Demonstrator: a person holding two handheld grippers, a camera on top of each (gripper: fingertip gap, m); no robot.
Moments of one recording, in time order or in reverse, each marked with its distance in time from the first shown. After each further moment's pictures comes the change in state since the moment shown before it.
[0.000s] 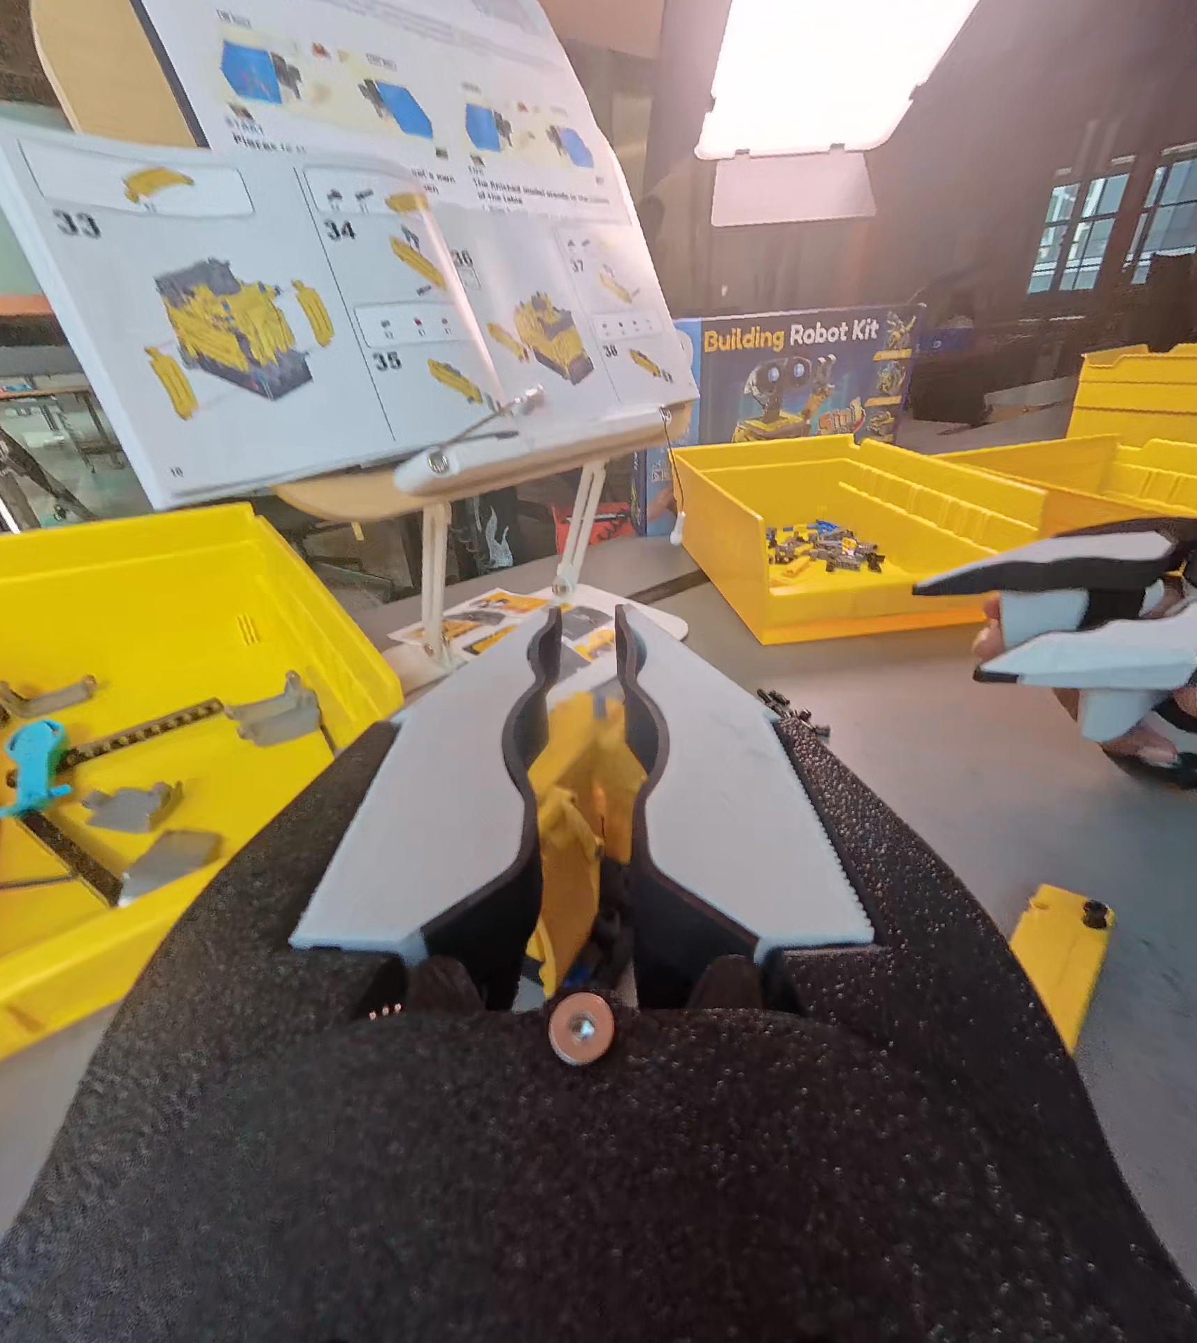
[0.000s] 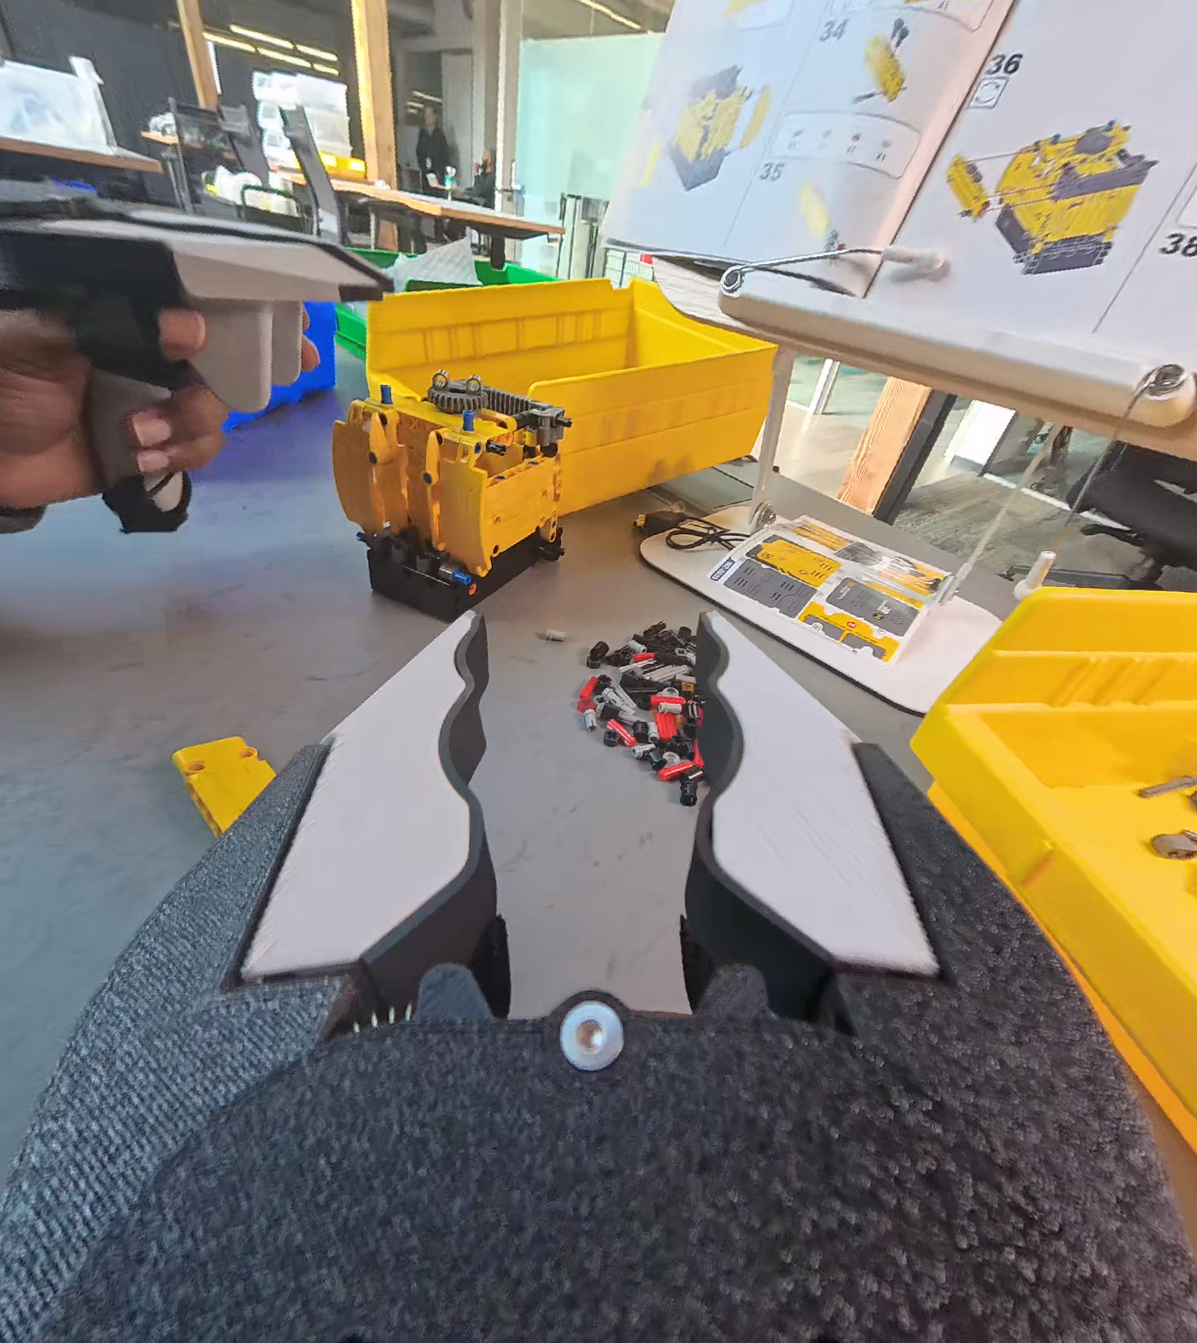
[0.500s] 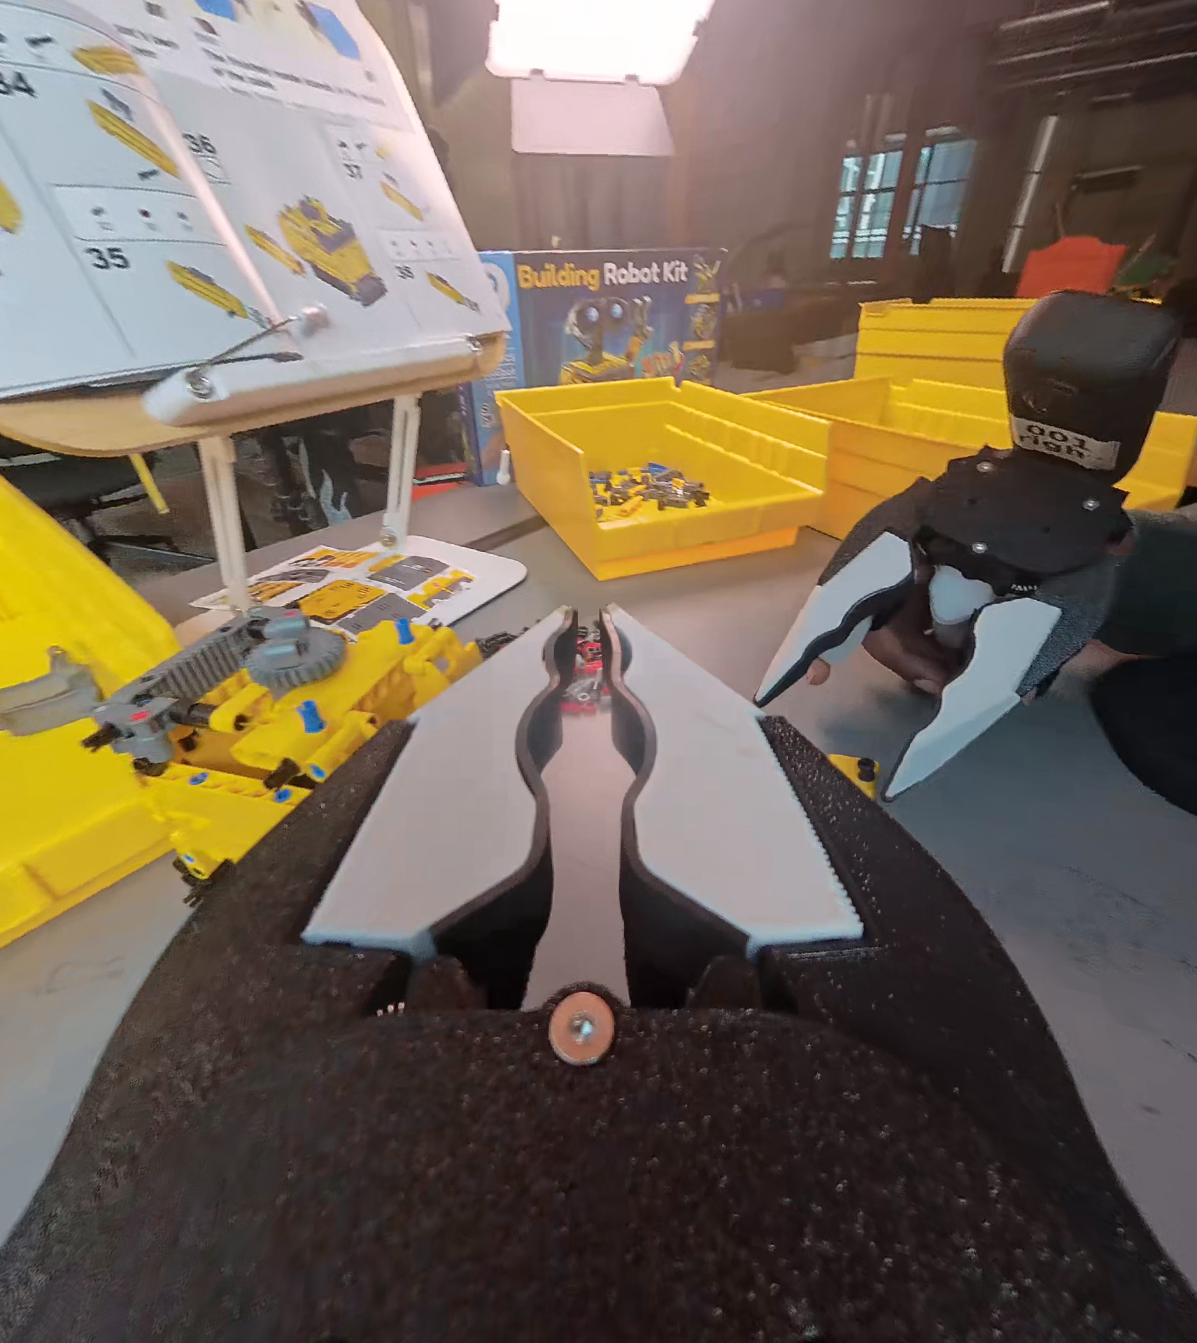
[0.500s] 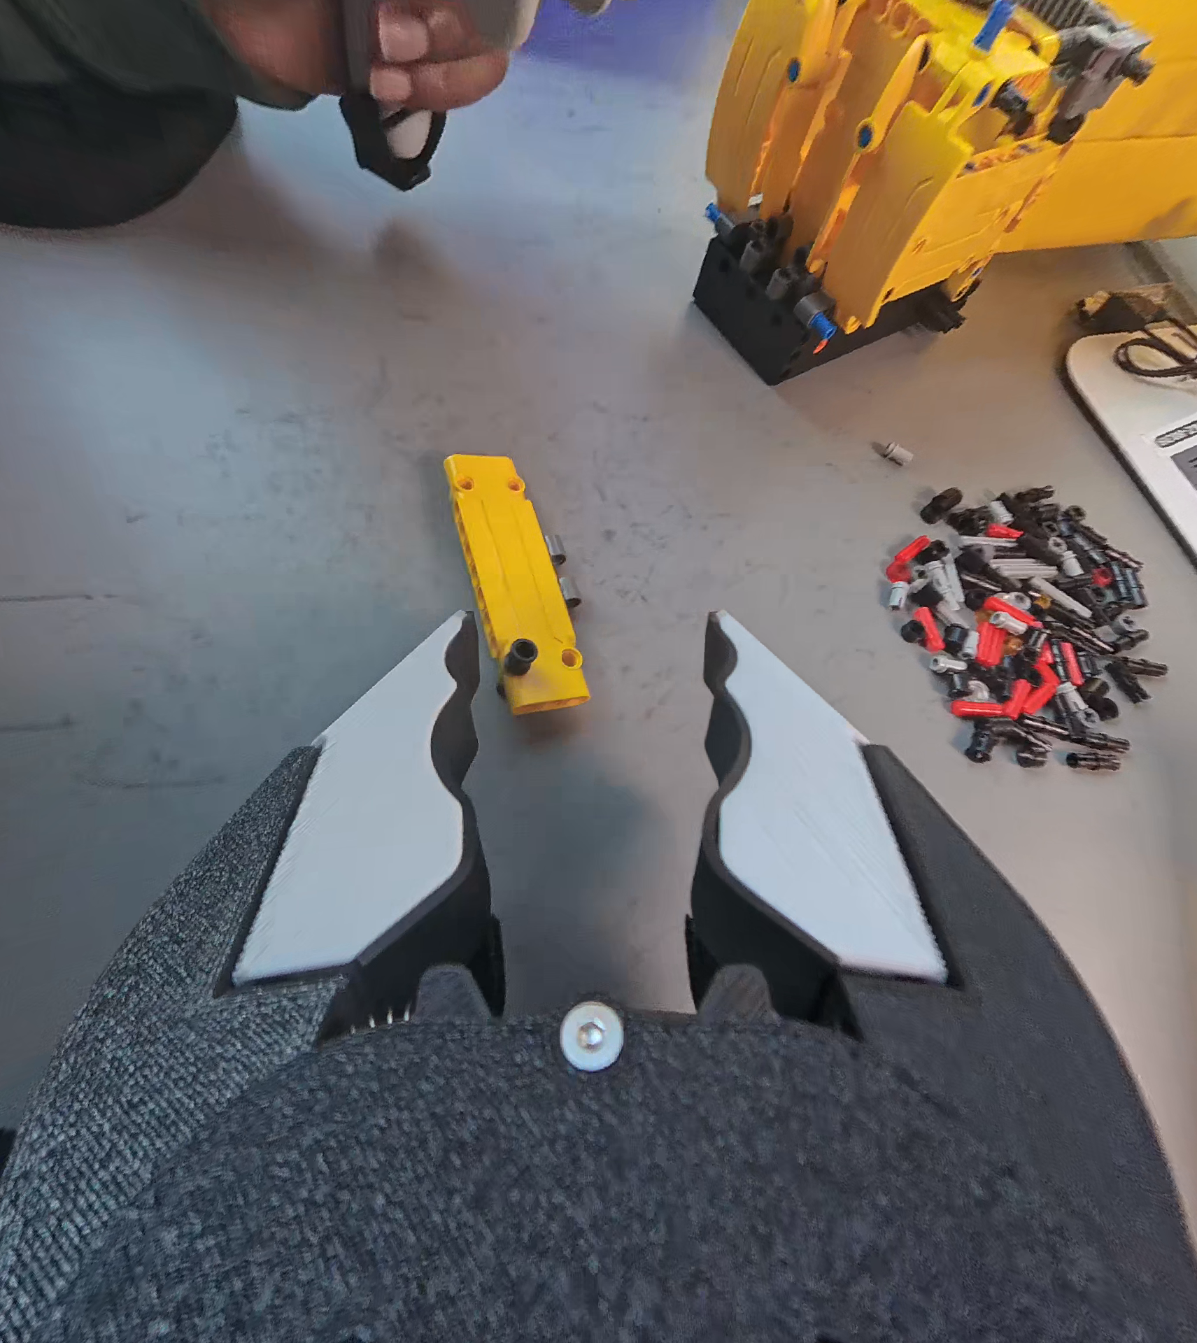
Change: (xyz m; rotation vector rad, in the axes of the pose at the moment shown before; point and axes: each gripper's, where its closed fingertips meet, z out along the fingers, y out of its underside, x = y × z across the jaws) left arm 0.058 0.020 -0.019 -0.058 0.245 -0.031; right arm -0.084 0.067 -0.012 -0.425 -0.473 -0.185
